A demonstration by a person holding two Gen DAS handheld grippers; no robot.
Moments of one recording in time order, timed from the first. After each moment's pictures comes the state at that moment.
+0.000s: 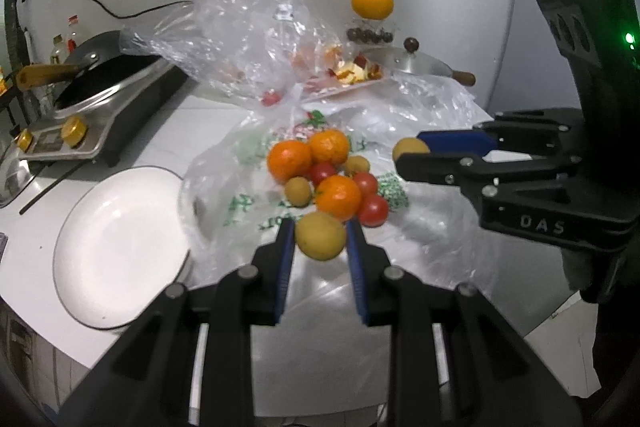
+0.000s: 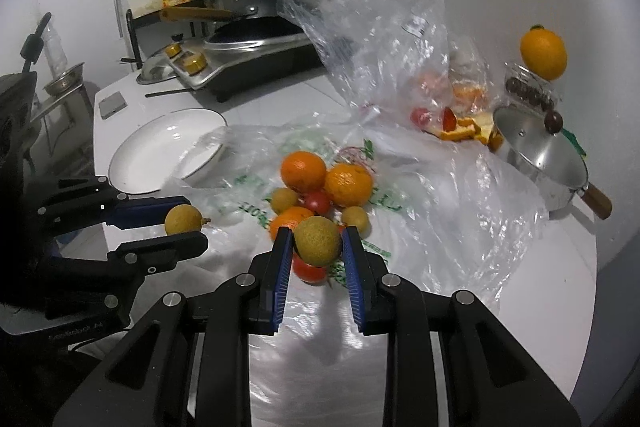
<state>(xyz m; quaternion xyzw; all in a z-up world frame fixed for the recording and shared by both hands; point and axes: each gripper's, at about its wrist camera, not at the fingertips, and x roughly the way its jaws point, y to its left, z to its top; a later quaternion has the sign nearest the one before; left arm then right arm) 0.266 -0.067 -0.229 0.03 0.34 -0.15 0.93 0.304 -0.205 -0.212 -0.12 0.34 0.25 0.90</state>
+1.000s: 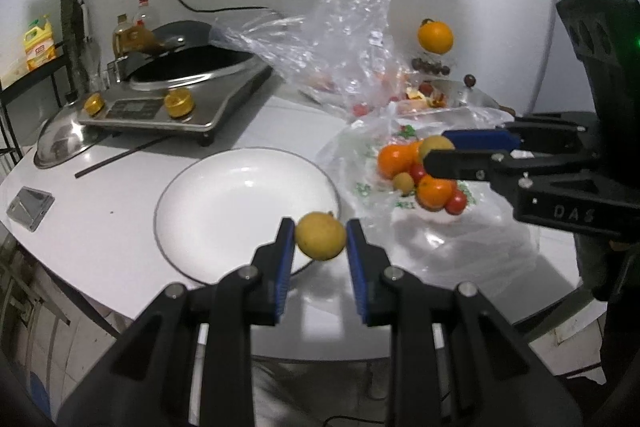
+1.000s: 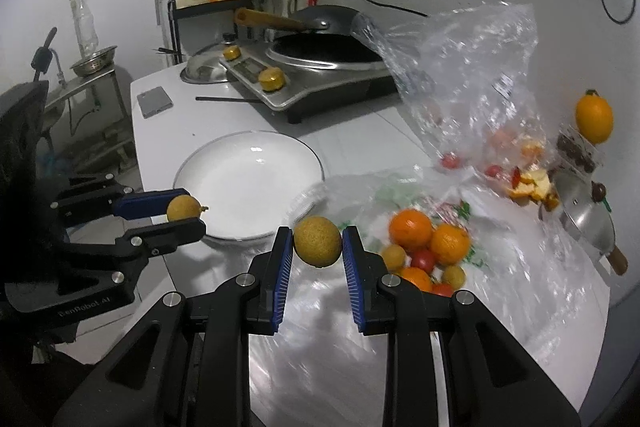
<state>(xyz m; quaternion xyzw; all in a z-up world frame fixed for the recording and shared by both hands) 0.230 0.048 -0.224 -0.01 0.31 -0.09 0.95 0.282 -0.098 -0.188 -0.16 0.32 0.30 0.88</state>
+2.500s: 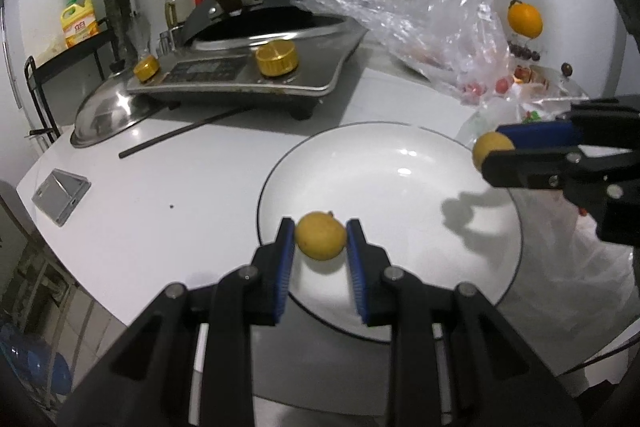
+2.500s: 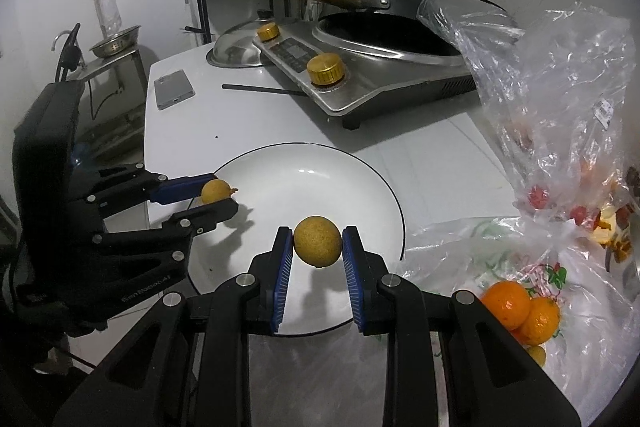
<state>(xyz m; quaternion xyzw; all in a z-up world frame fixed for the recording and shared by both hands) 0.299 0.126 -0.277 0.01 0.34 0.01 0.94 0.340 -0.010 -0.223 -0.17 0.35 0.36 0.85</state>
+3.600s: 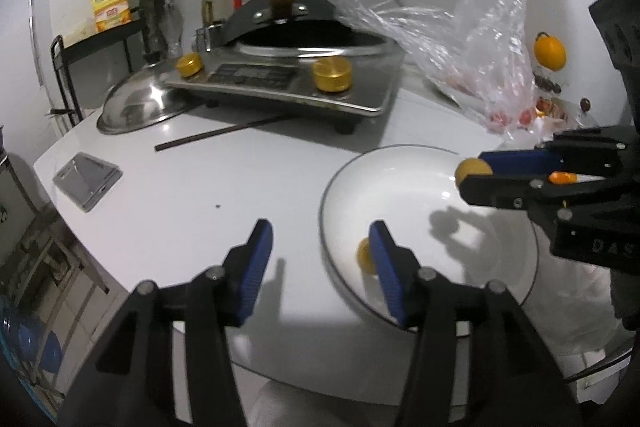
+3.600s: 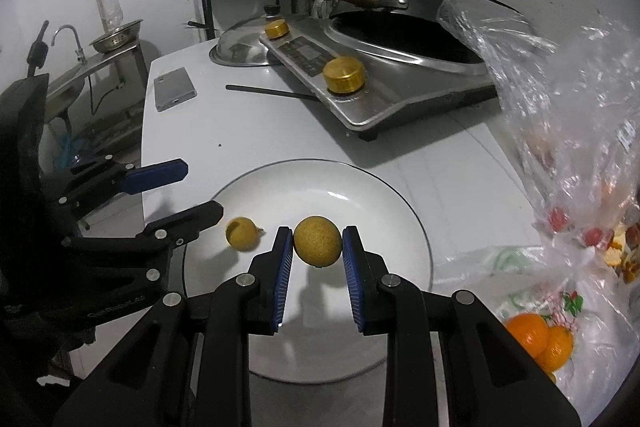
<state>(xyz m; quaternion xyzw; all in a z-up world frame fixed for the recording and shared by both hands) 0.285 0.164 -0.263 -0.04 0.32 0.05 0.95 0.353 0.026 -0.229 -0.18 0.36 0.36 0.84</state>
